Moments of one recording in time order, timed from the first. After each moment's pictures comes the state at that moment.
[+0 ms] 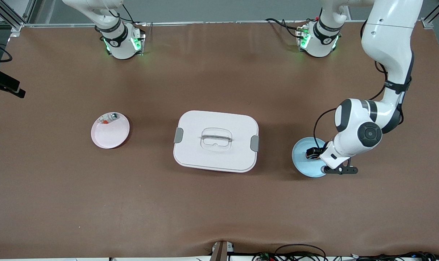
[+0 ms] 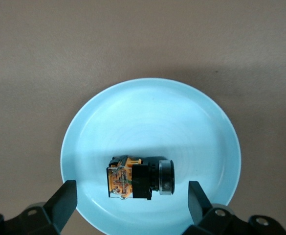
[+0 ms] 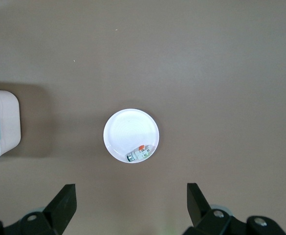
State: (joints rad) left arm -0.15 0.54 -0.01 -1.83 -0.03 2.32 -0.12; right arm -0.07 0.04 -0.03 -1.43 0.02 1.44 -0.03
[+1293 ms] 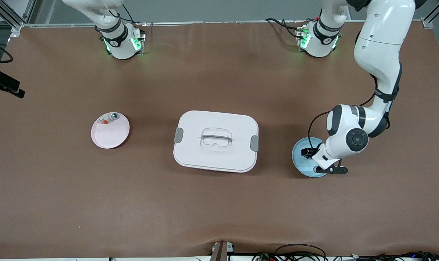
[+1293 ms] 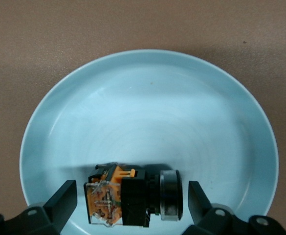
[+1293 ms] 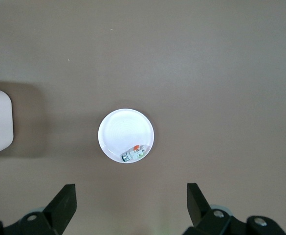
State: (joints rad) left arm -0.16 0.62 -0.01 -1.84 -0.03 2.37 -0.12; right arm -0.07 0.04 -0.02 -1.43 0.00 1.44 -0.04
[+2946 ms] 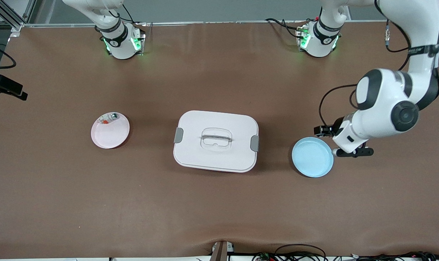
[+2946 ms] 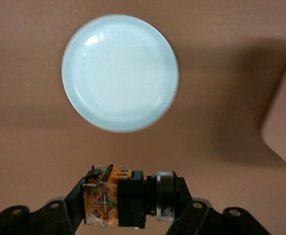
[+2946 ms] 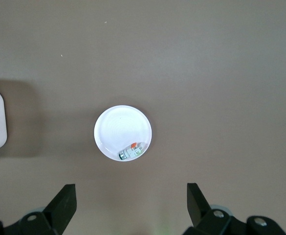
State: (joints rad) left arm -0.16 0.28 -0.02 -1.74 -0.19 1.79 -0.18; right arm -0.08 0.05 -0.03 -1.47 0.00 1.47 -0.04
